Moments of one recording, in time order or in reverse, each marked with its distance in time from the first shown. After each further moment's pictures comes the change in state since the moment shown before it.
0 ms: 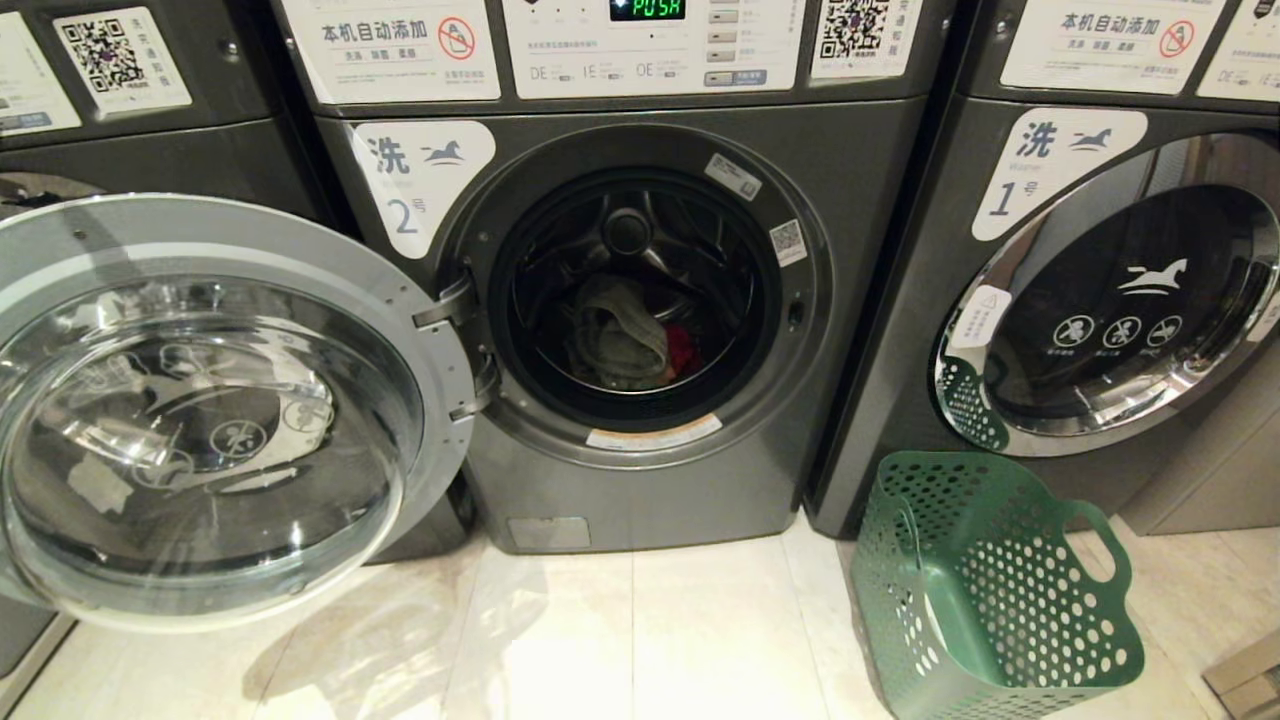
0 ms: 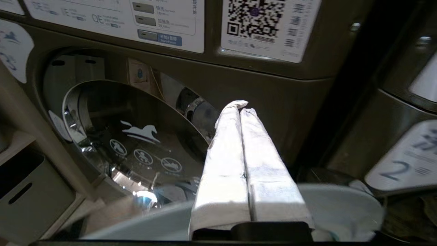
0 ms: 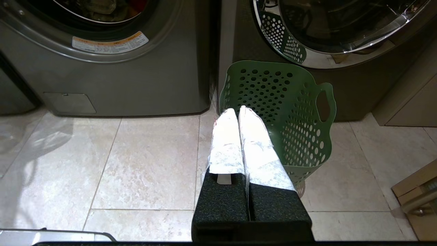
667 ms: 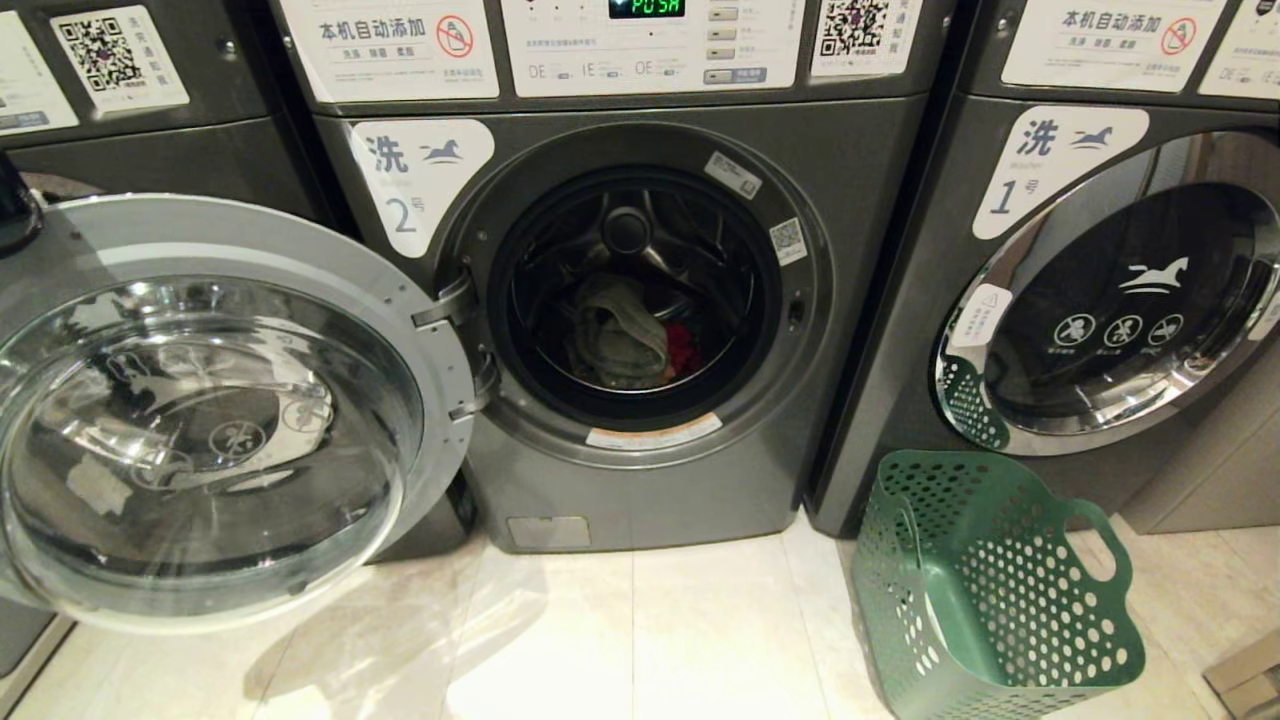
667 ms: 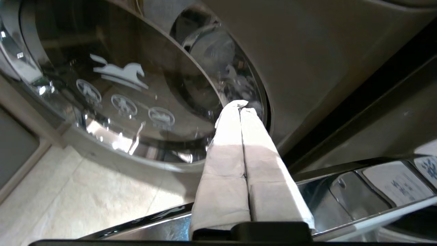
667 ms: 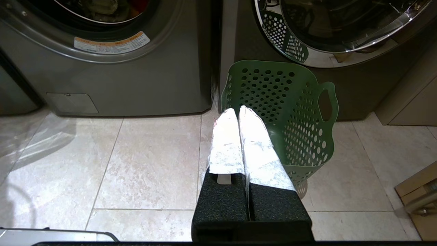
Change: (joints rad) left arm 0.142 0.296 -0.227 0.235 -0.244 -0.060; right arm 0.000 0.000 0.000 0.000 0.000 0.007
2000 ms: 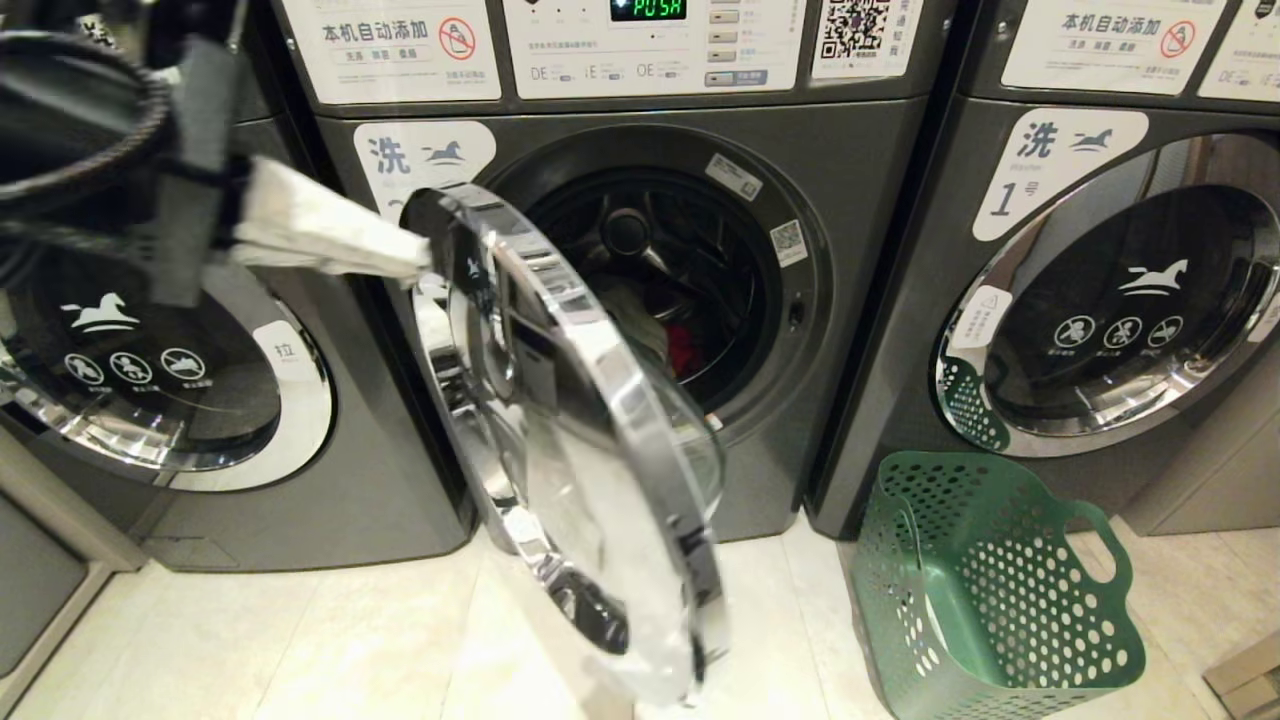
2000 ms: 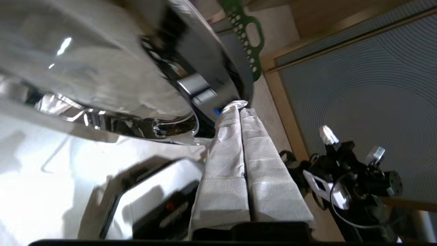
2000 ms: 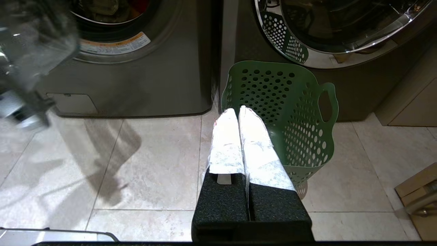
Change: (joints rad) left arm -0.975 -0.377 0.017 0.677 -0.151 -0.249; right arm 0.000 0.000 0.000 0.000 0.002 0.000
